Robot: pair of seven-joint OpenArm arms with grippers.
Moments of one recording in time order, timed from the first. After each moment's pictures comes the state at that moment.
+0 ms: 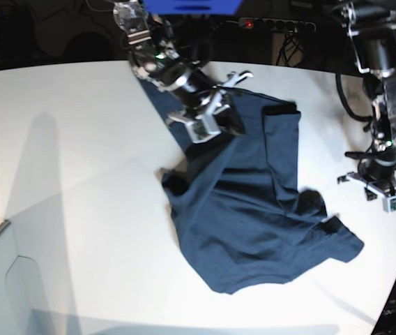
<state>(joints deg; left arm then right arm) -3.5 -16.0 -18.8 71.0 -8.6 -9.1 18.6 -15.1 -8.4 -16.6 81.2 -1.6 25.3 -5.5</state>
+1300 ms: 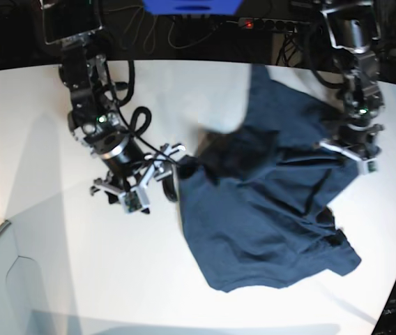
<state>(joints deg) -0.4 -10.8 -22.0 59.0 -9.3 -10.2 11.6 -2.2 3.6 -7.8 86.9 -1.4 17.9 -15.4</state>
